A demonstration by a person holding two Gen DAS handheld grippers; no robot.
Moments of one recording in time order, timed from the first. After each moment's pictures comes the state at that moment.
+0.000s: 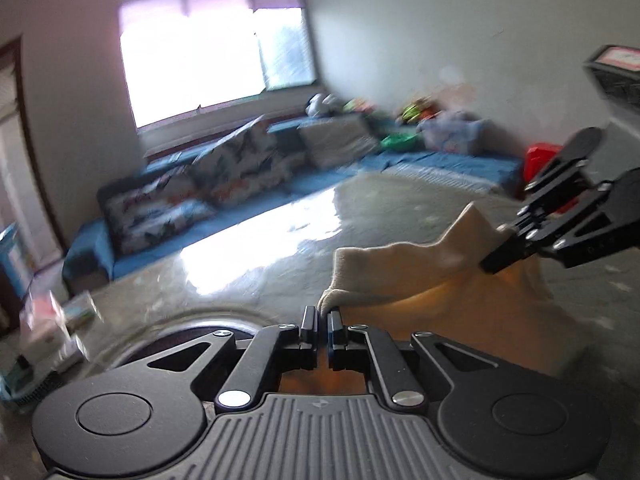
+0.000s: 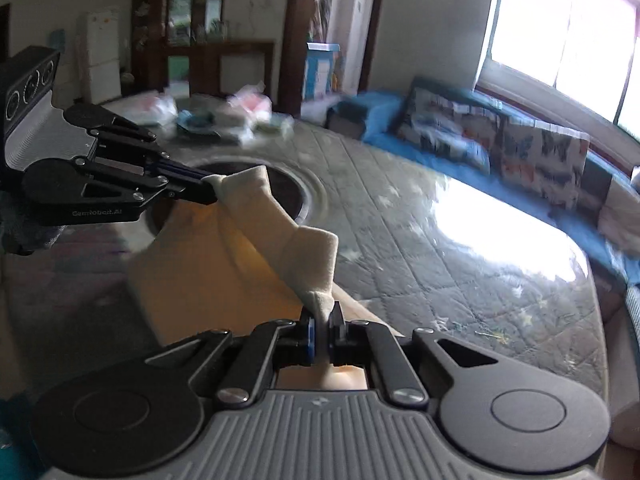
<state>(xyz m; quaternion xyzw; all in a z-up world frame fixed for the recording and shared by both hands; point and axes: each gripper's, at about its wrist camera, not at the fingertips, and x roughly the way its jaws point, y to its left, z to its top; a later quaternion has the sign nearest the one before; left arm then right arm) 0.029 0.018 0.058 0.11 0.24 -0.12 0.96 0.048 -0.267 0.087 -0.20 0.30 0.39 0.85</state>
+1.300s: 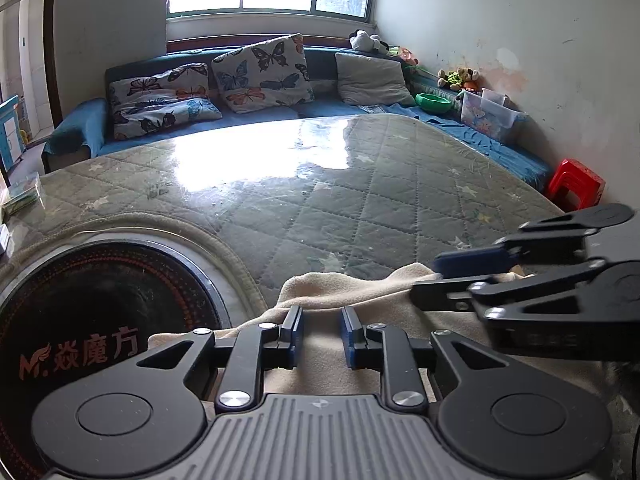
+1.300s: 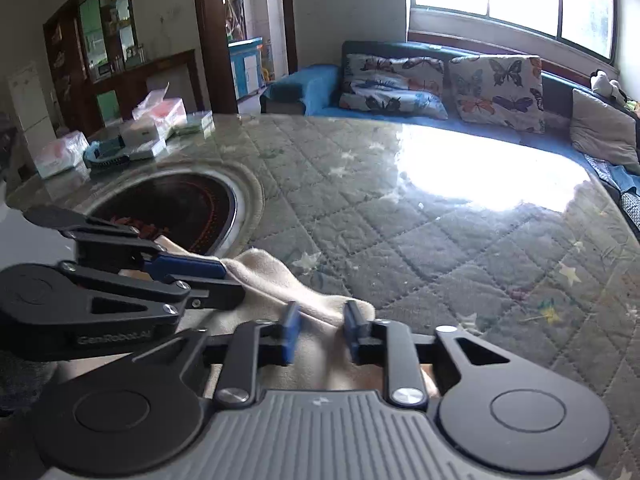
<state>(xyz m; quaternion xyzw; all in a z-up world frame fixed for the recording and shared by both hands) 0.094 0.004 0.020 -0.01 0.36 -0.10 0.93 0.105 -0.235 0.028 -0.10 0.35 0.32 0.88</state>
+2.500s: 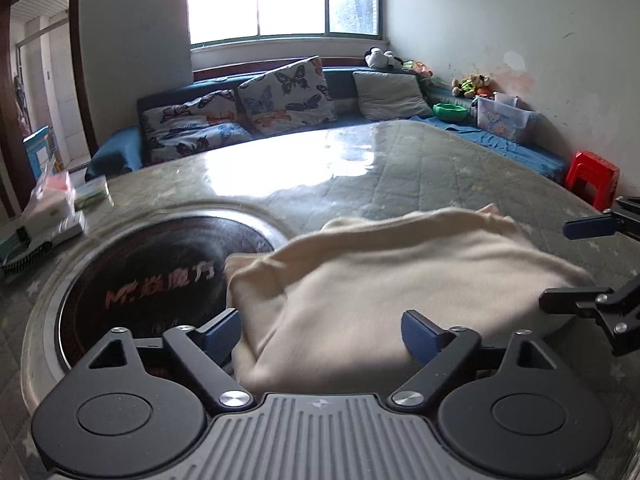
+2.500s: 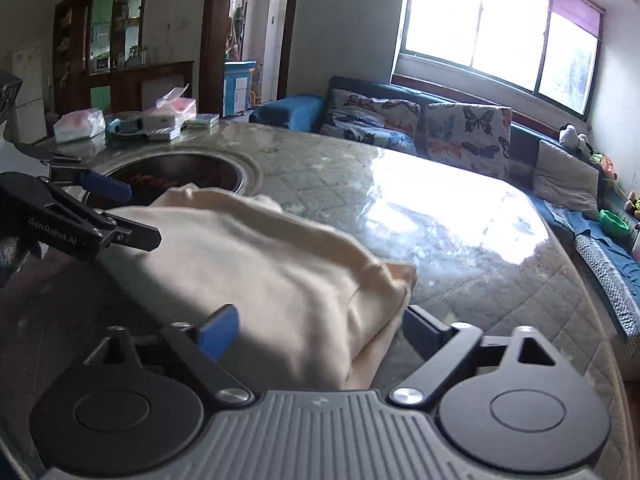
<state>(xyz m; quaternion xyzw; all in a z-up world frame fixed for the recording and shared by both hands) -0.008 0.010 0.024 0.03 0.32 -0.05 0.94 -0.009 -0.296 0.023 -0.16 0.28 0.29 0.90</state>
